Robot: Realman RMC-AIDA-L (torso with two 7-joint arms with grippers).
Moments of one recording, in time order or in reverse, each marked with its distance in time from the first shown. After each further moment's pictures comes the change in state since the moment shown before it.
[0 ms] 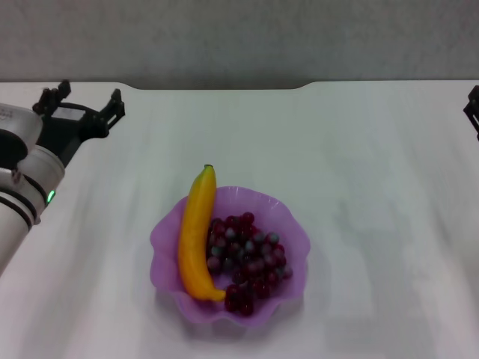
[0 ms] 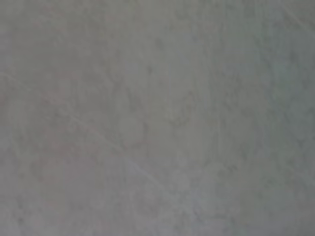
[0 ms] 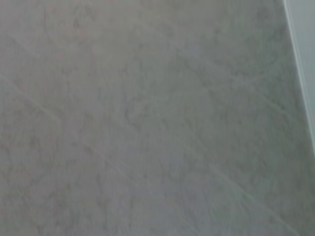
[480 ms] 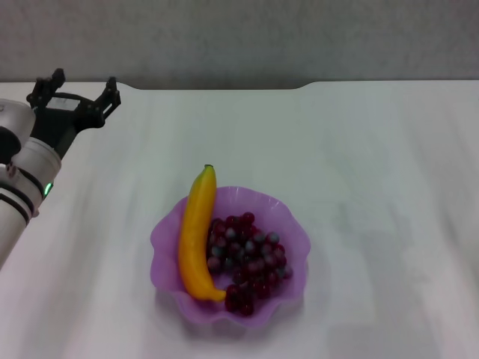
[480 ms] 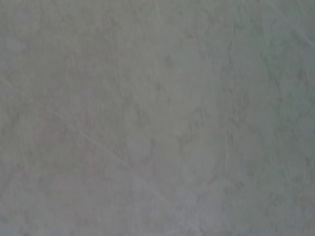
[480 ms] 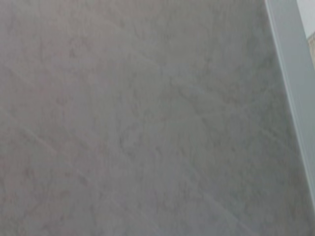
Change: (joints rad) left arm 0.001 0.000 -0.012 0.007 -0.002 0.032 0.000; right arm -0.007 -0.003 0.013 0.009 -0.006 -0.080 0.003
